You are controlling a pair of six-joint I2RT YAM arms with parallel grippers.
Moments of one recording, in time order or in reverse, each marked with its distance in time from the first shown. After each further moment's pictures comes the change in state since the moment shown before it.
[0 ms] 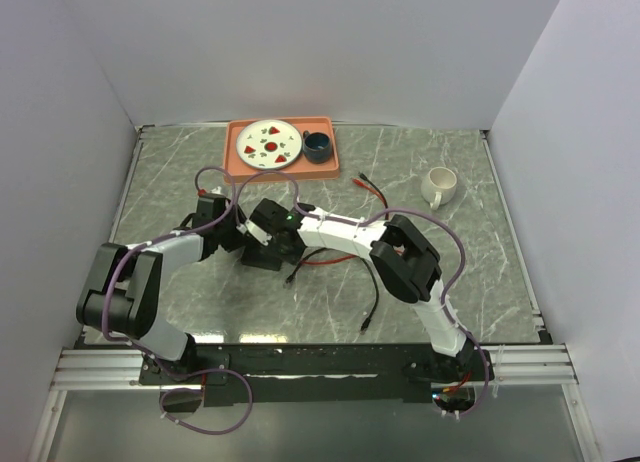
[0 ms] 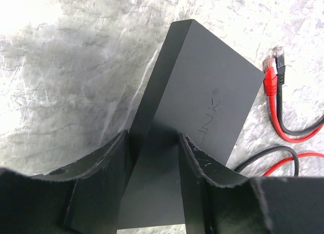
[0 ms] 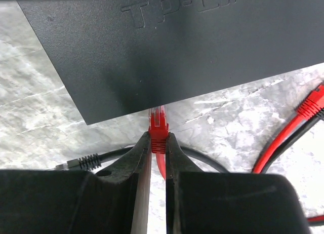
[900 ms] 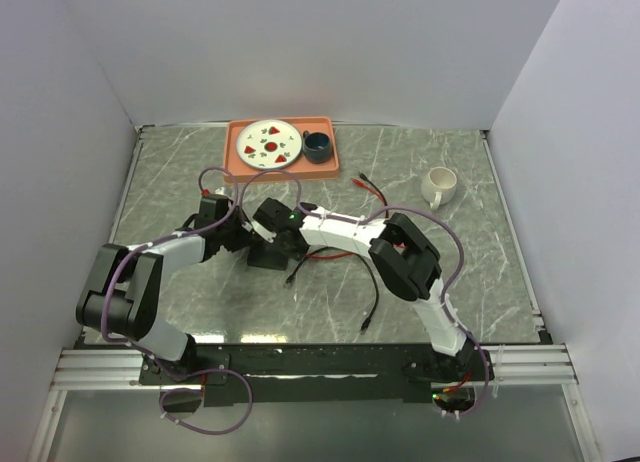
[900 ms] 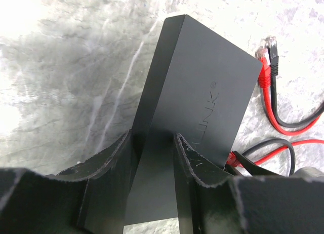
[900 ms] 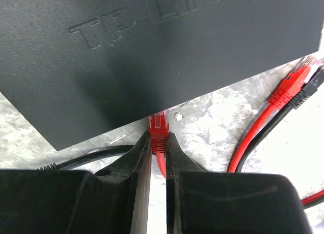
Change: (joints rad) left arm -0.020 -0.006 -0.004 0.008 0.008 -0.003; right arm -0.015 0.011 -0.014 0.015 0.088 -0.029
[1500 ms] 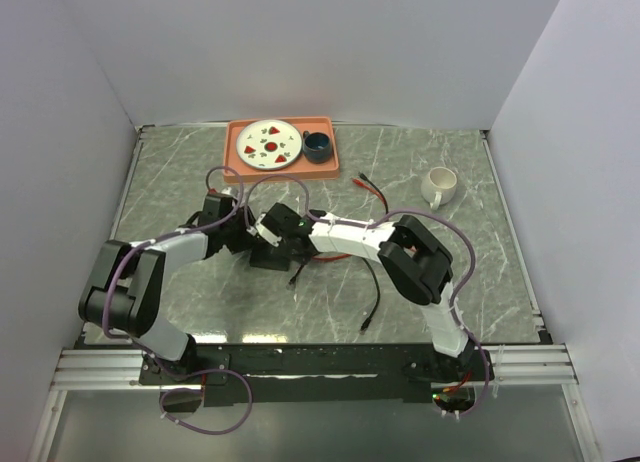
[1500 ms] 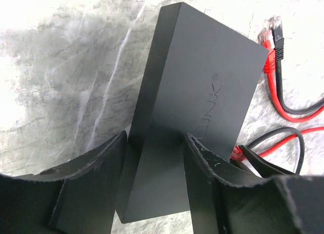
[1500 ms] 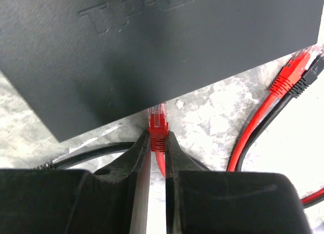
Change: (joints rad) left arm -0.018 0.021 0.029 -0.044 0.026 0.041; right arm 0.006 -0.092 -0.161 0.132 0.000 -0.032
